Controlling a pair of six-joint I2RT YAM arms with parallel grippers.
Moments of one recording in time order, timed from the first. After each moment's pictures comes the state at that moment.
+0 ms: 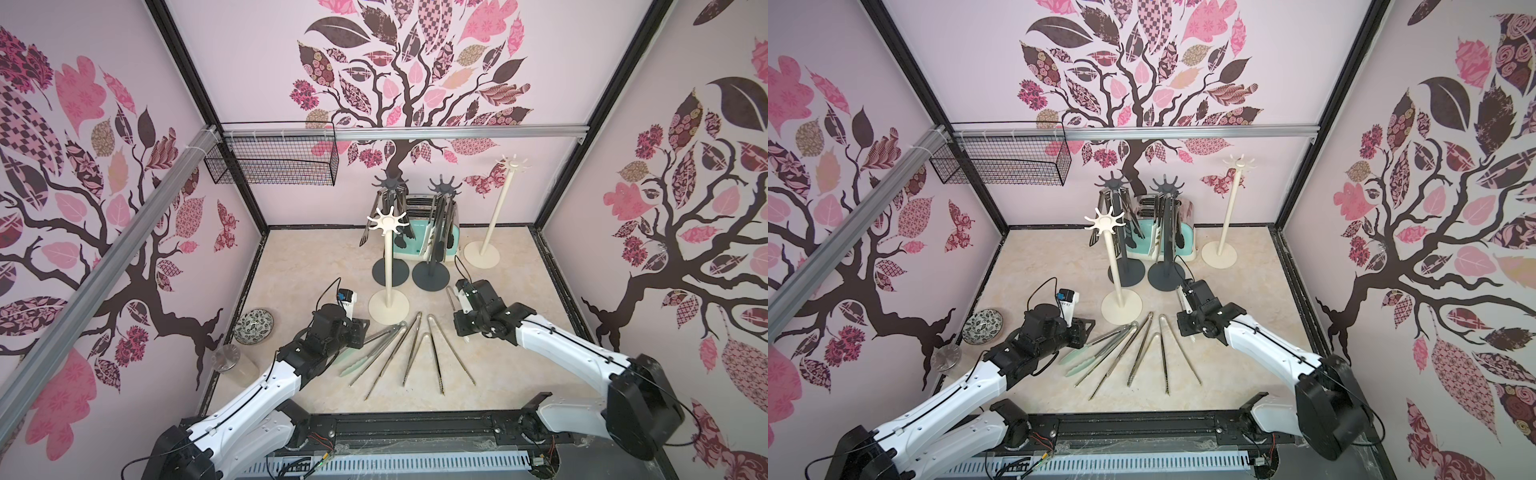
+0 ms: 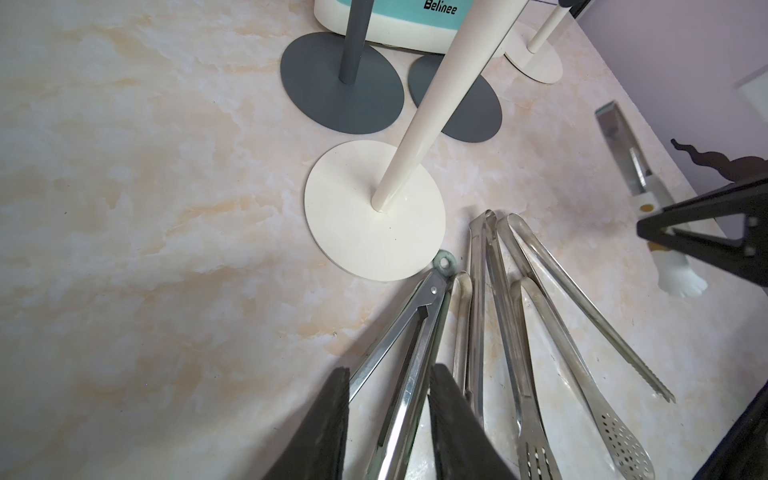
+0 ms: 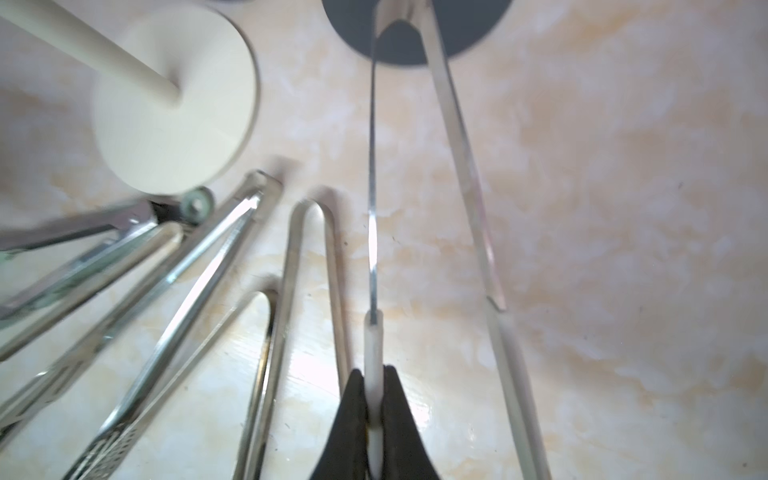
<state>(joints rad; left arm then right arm) -0.58 0.92 0.50 -0.21 0.03 -0.37 0.54 1.22 0.78 -0.47 0.00 0.25</state>
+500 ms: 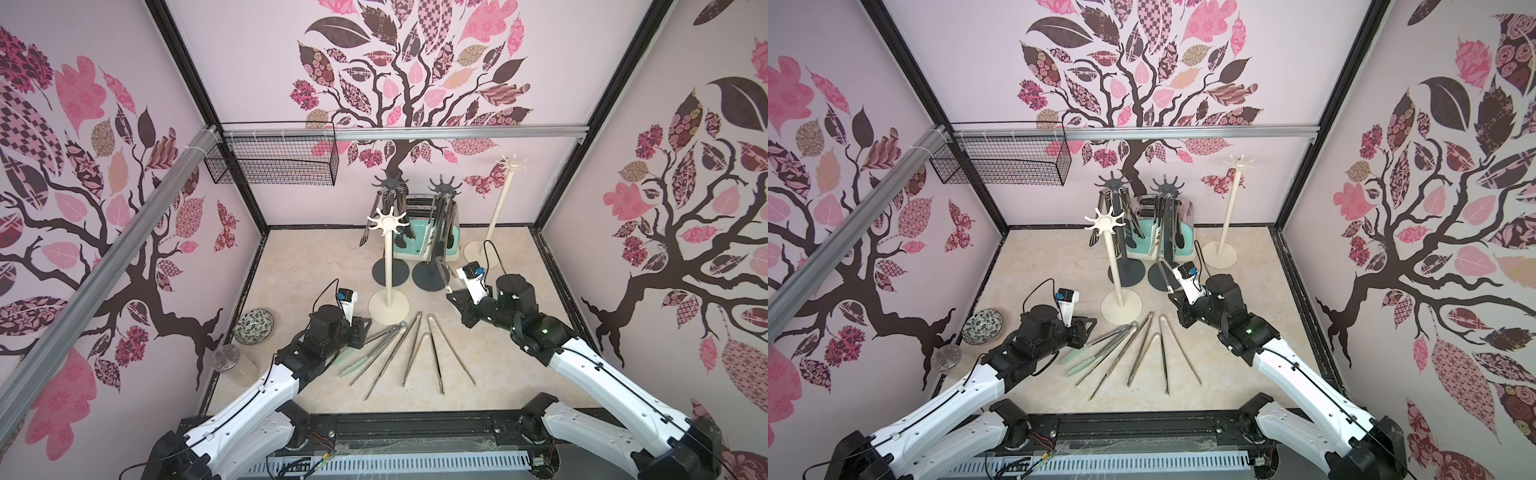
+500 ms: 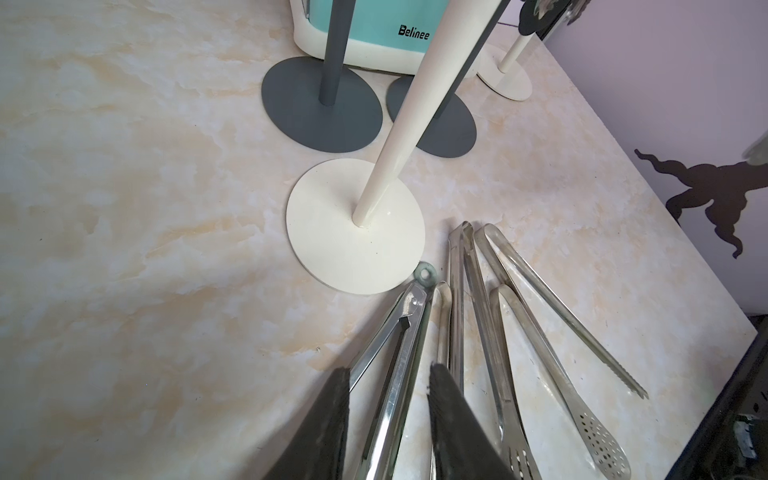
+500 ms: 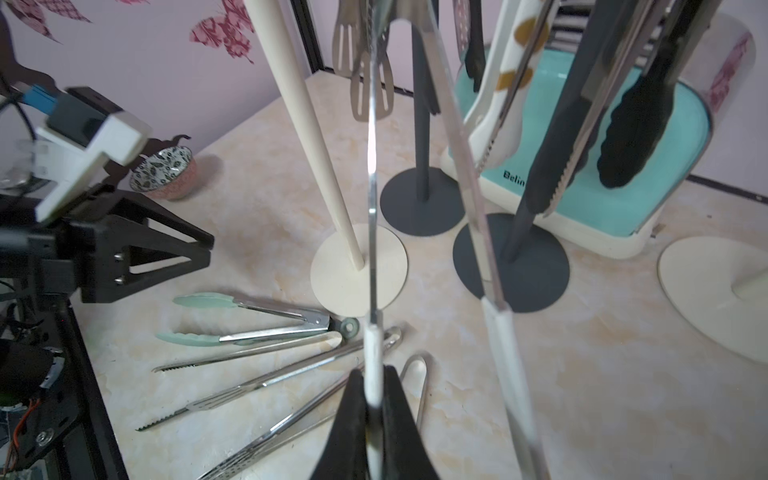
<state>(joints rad) -0.58 0.88 0.48 -0.16 0.07 -0.37 0.54 0.95 0.78 -0.22 -0.24 0.05</state>
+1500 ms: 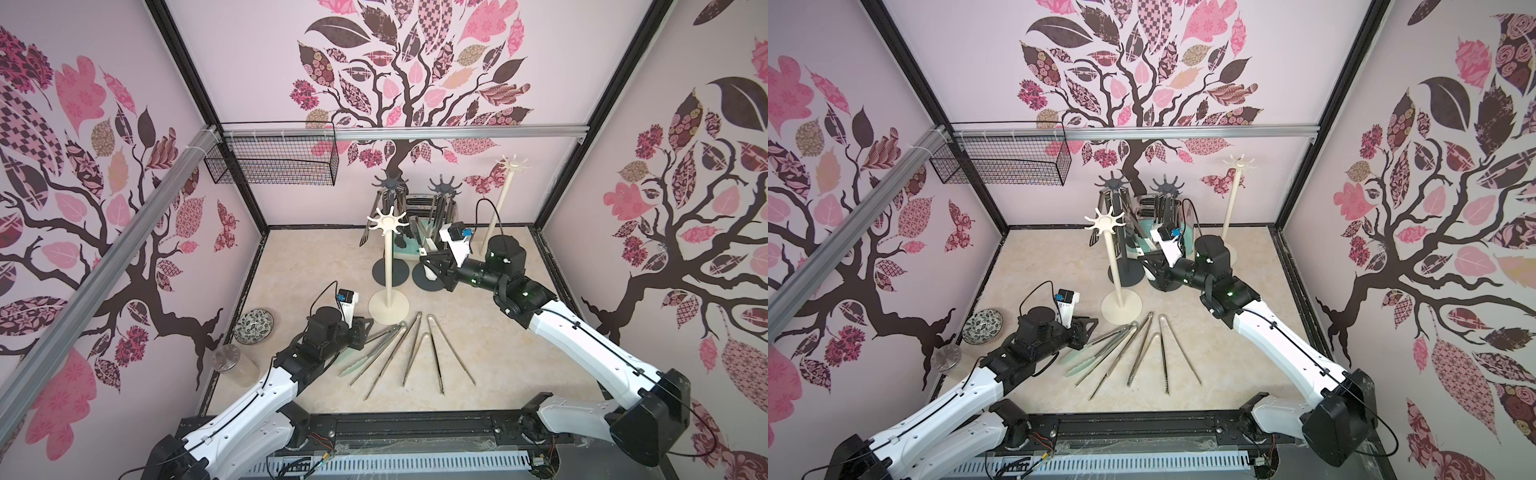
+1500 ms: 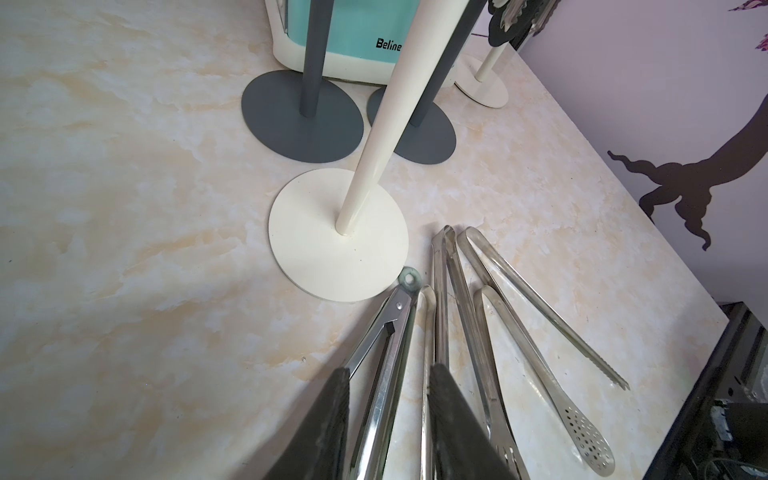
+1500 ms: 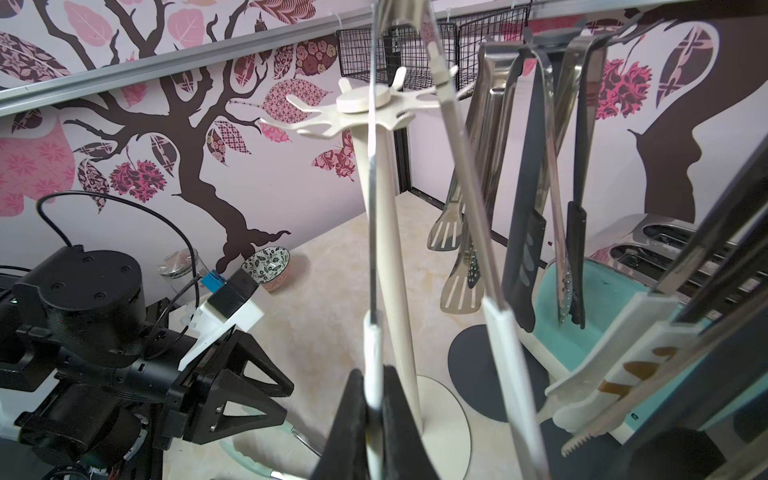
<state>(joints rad) -0.58 0.86 0.46 -0.12 0.10 -0.35 0.54 1.25 1.10 -0.01 -0.49 0.06</state>
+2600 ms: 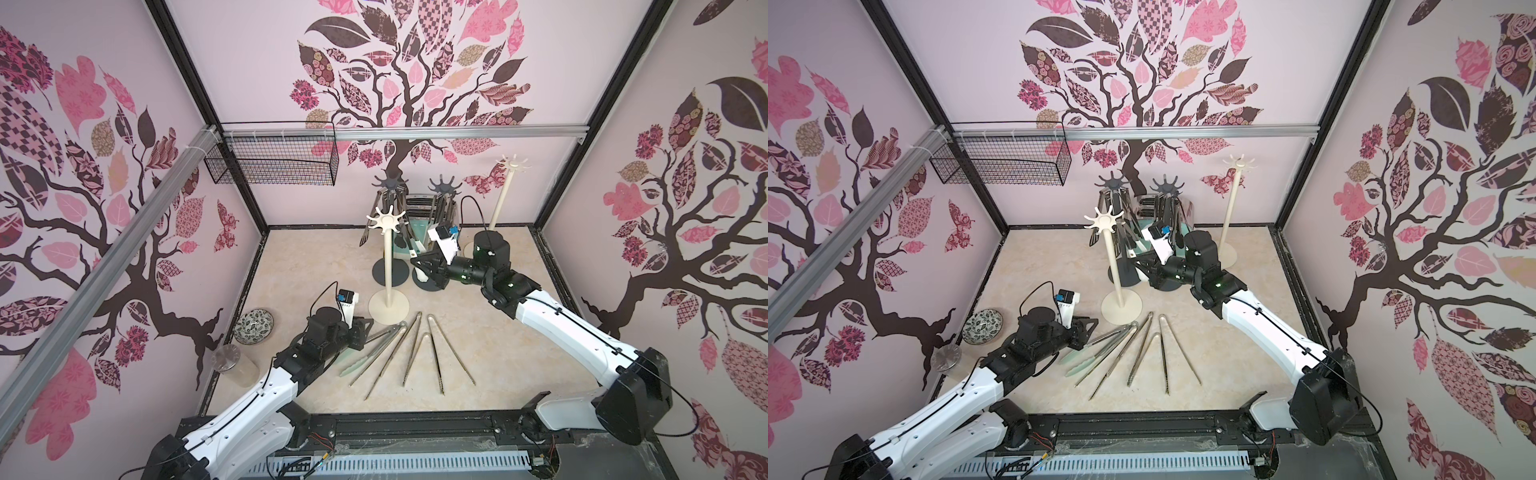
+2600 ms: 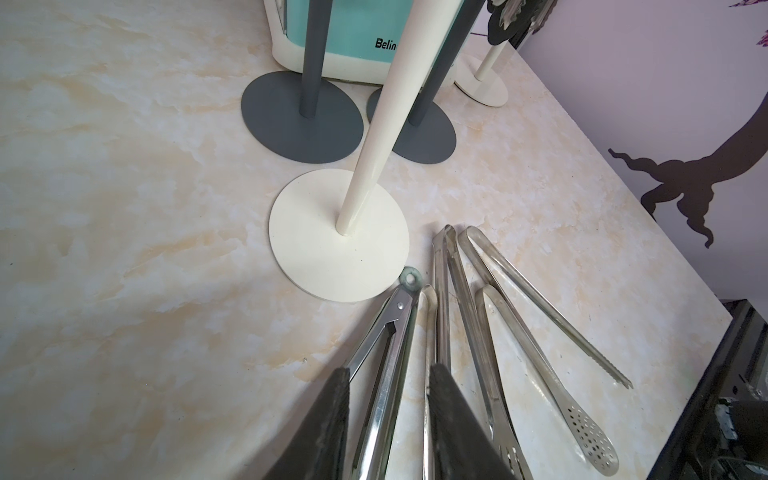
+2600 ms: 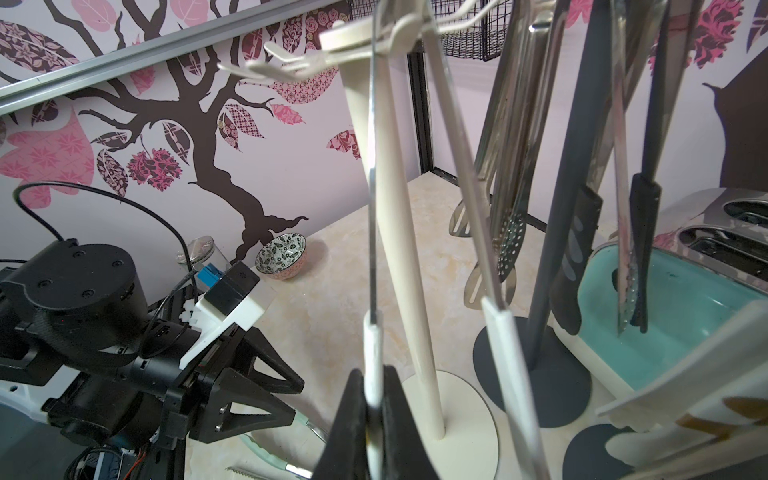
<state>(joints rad) -0.58 0.86 0.46 -0.11 0.10 -0.34 0.54 1.36 1.13 0.01 -0.57 0.08</state>
